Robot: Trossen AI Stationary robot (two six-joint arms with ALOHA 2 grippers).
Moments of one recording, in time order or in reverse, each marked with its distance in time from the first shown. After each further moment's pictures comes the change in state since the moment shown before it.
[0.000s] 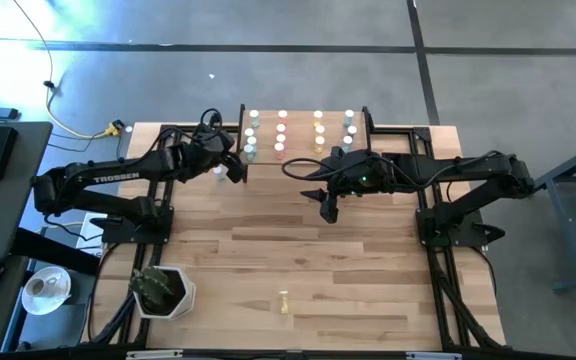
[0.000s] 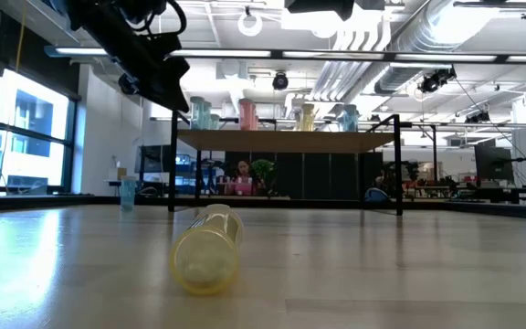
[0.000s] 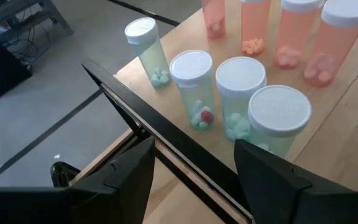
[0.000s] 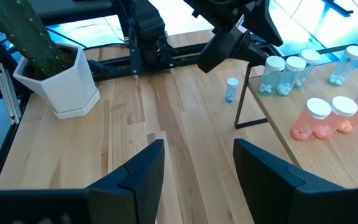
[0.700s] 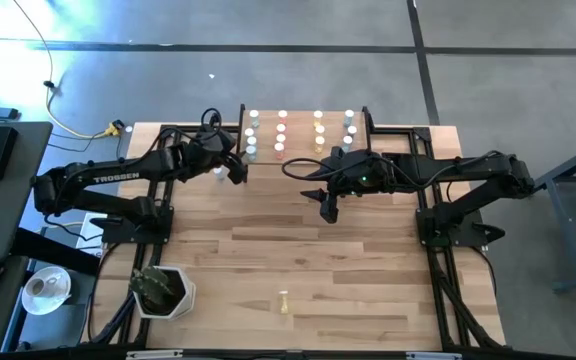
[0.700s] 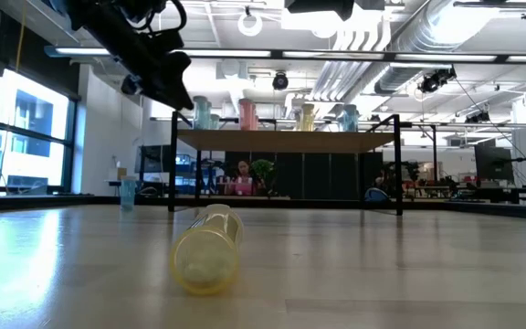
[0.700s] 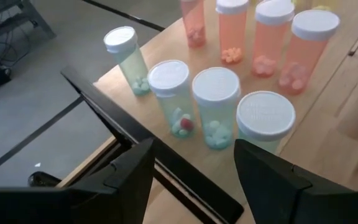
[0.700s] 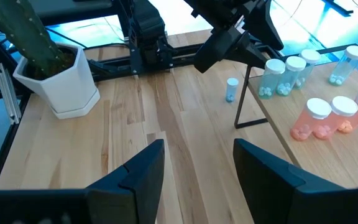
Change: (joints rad) left arm 0.000 0.000 0.000 0.028 0.064 0.001; right arm 0.000 0.000 0.000 0.000 0.000 0.000
